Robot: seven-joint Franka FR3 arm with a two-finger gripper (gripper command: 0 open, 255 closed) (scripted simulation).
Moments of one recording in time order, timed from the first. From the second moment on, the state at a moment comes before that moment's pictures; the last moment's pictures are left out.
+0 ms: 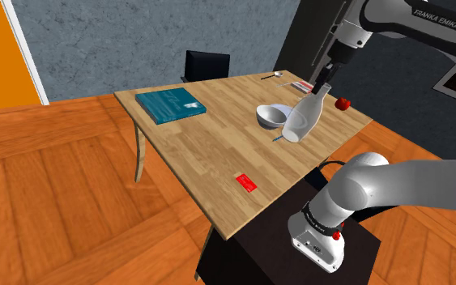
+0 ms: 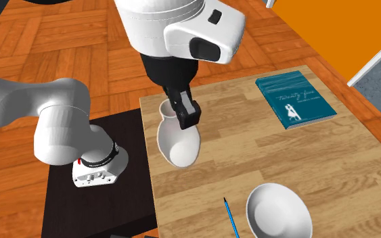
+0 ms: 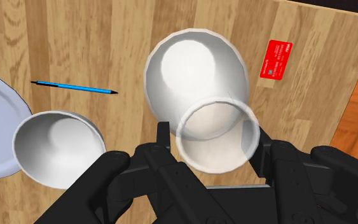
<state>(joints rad) -0.08 -0.81 -0.28 -2.31 -0.18 1.57 -0.39</state>
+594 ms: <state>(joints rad) -0.07 -0.77 -0.27 -2.16 -0.17 1.47 -0.39</state>
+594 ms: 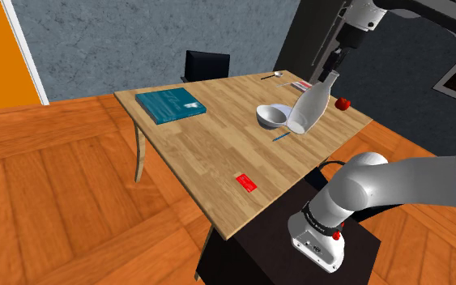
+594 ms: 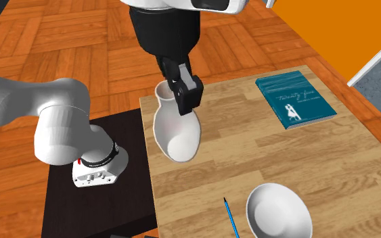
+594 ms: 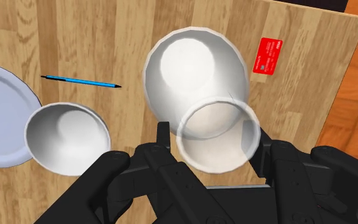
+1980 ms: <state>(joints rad) -0.04 -0.61 -0.25 -1.81 -0.13 1.26 -0.40</state>
